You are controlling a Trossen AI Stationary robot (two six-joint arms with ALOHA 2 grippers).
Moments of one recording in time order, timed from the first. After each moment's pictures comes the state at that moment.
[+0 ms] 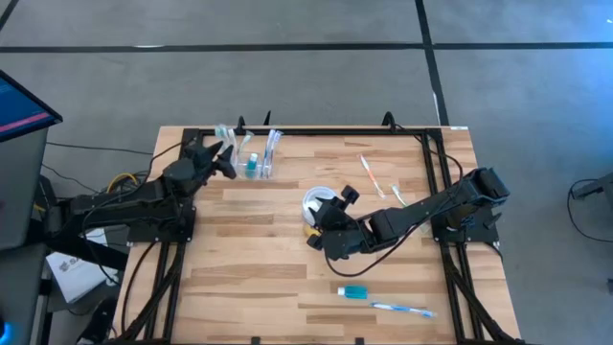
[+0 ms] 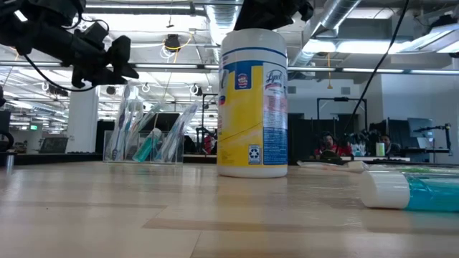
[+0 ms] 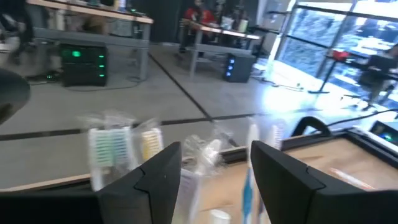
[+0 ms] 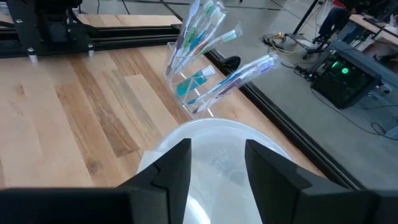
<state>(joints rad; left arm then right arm) 0.36 0.55 0.24 0.18 -0.70 -0.32 0.36 1.74 1.37 -0.45 0.97 0.41</state>
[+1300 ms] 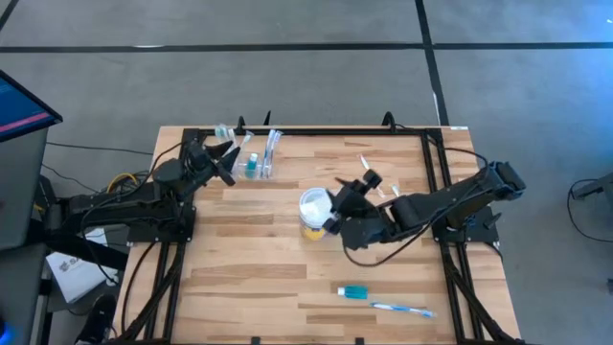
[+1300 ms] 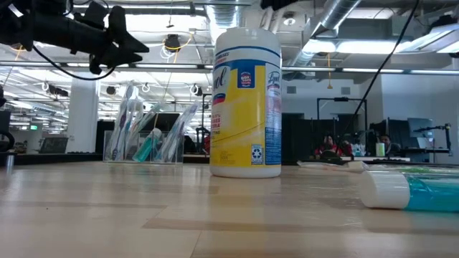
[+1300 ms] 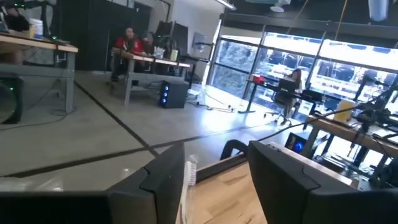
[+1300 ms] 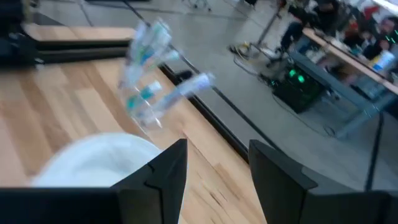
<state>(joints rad) 0.32 0.53 0.24 0.39 -0.48 -0.21 0.38 1.59 1.43 -0.68 1.11 0.40</state>
